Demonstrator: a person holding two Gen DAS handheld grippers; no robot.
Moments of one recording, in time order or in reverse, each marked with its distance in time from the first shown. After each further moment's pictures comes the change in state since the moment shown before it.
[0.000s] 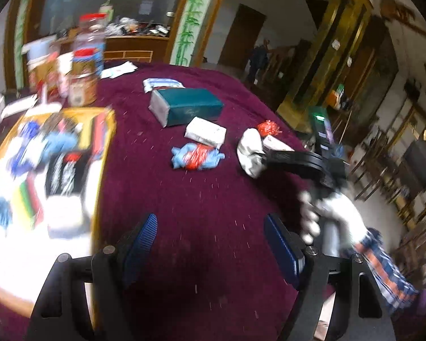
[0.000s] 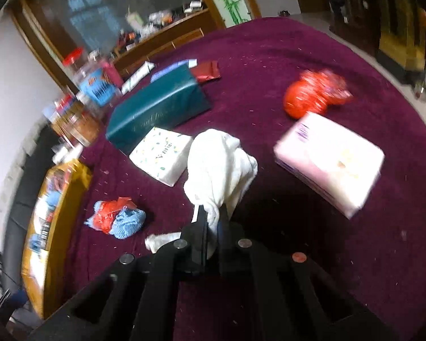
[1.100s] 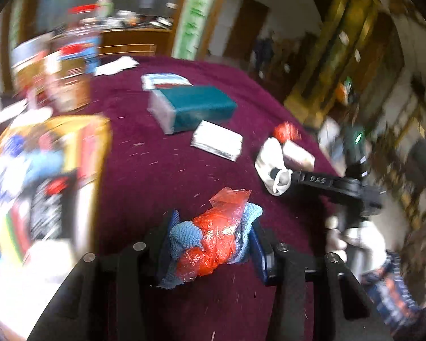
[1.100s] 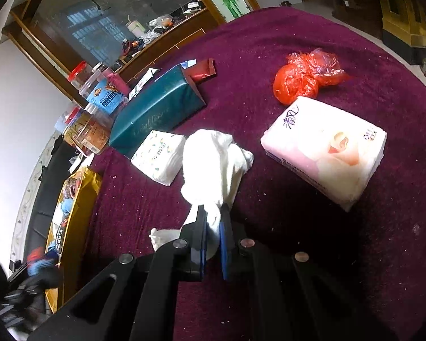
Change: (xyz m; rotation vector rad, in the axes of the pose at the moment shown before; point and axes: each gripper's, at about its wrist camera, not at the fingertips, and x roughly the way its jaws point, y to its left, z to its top) left arm 0.017 0.031 0.019 -0.064 0.008 -0.001; right arm 0.004 -0.035 -0.005 0.102 -0.002 0.148
